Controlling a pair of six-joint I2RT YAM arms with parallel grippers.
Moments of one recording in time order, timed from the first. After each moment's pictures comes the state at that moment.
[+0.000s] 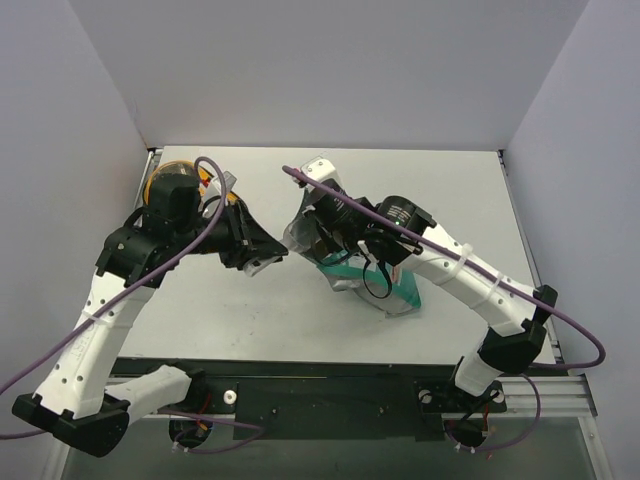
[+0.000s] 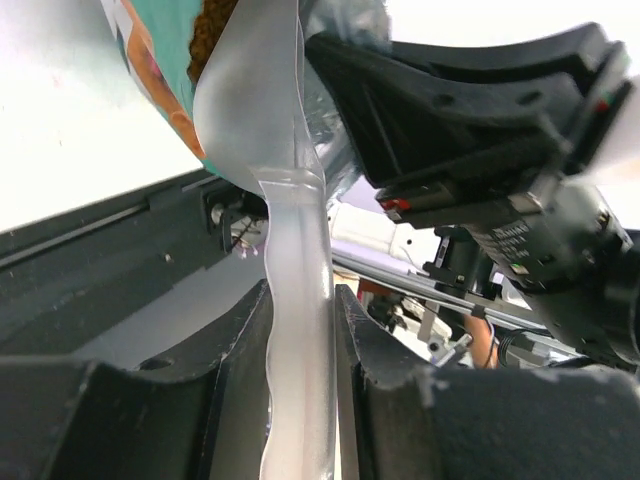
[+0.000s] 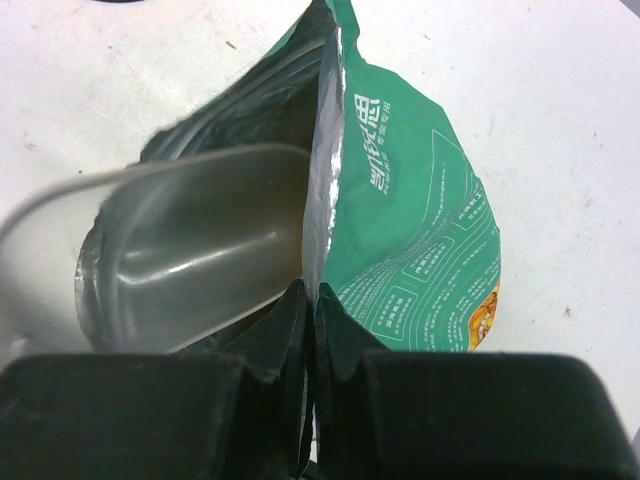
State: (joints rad) left arm -0.43 1.10 1.47 -0.97 0.61 -1.02; right arm 1.03 1.62 1.88 -1.07 0.50 0.22
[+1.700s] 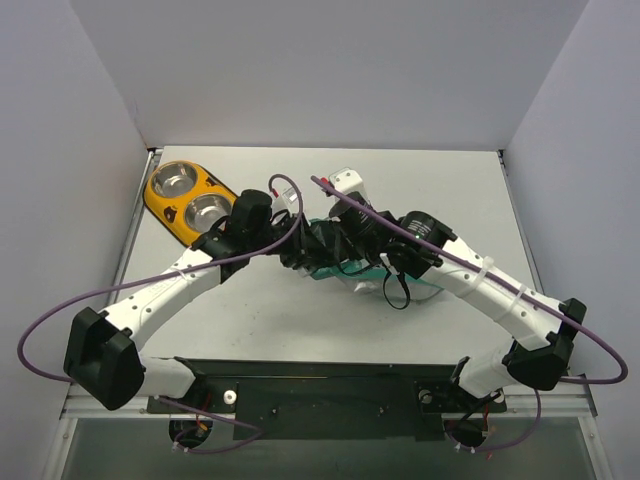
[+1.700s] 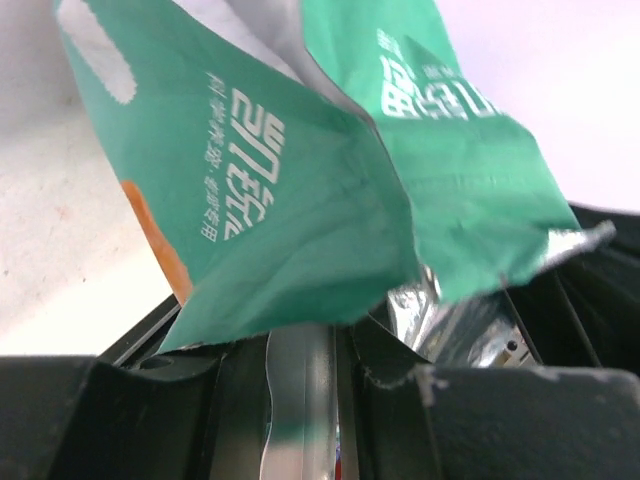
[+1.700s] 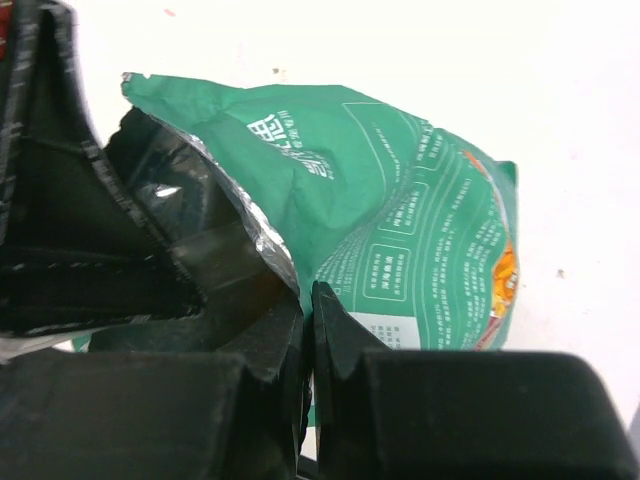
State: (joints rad) left arm -0.60 1.34 1.05 -0.27 0.61 -1.01; right arm 0.98 1.45 1.60 -0.96 0.49 0.23
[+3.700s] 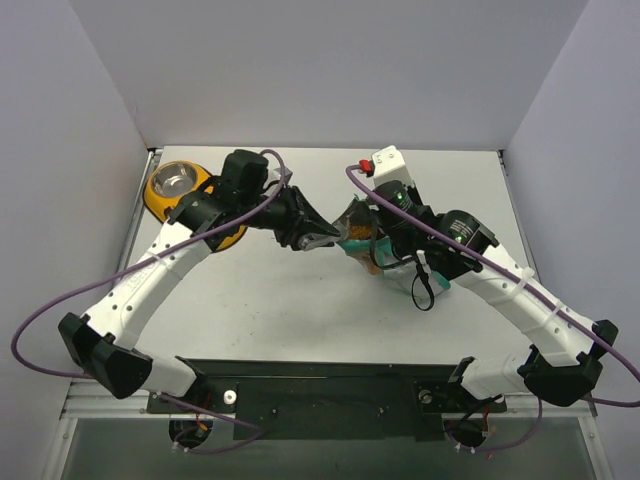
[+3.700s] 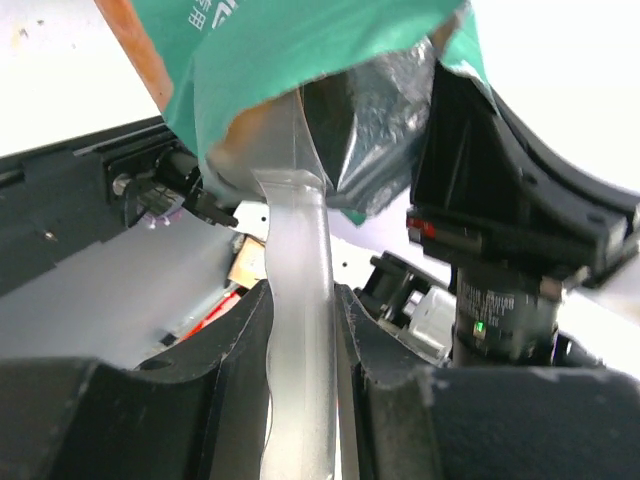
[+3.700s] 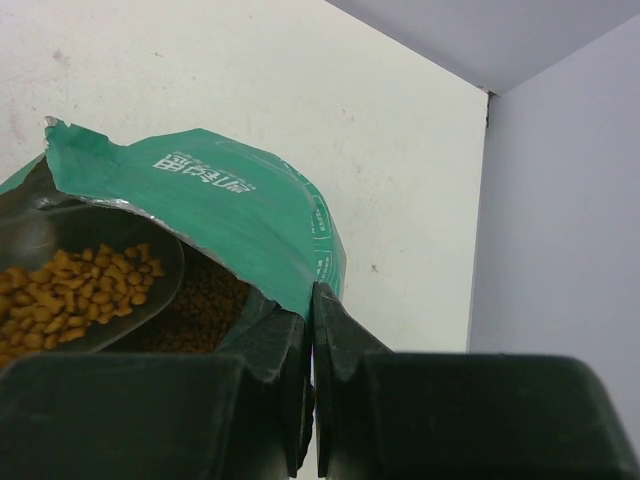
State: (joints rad) left arm -0.58 1.37 1.51 -0.74 0.67 -1.32; right arm 0.89 1.33 1.59 -0.96 0.83 0.05
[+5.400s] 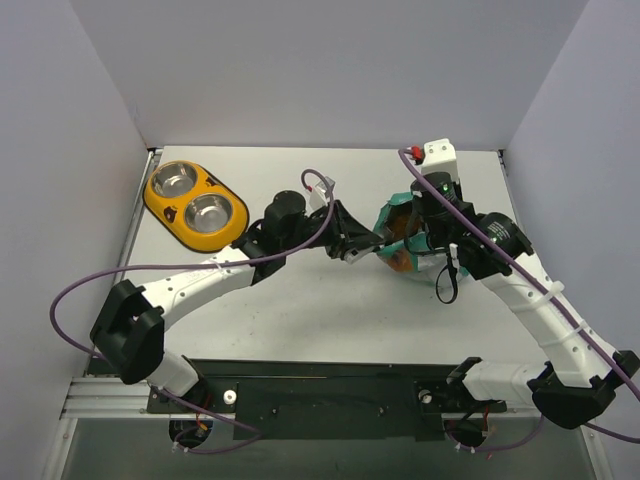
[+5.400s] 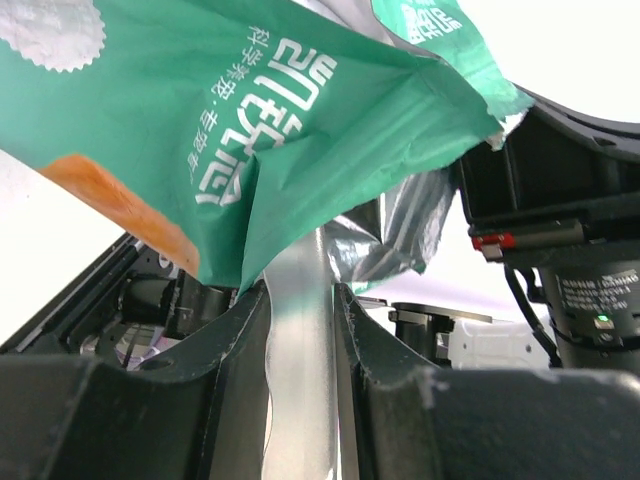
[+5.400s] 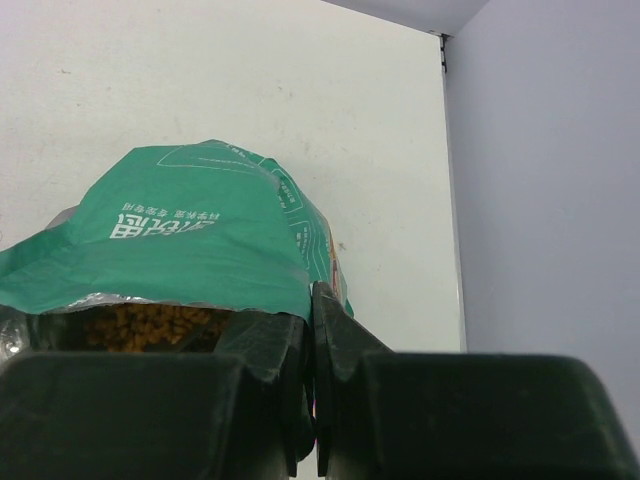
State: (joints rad) left arm -0.79 1.52 1.13 0.24 0.51 -1.44; right arm 0.68 1.20 1.49 -0.91 0.79 0.07
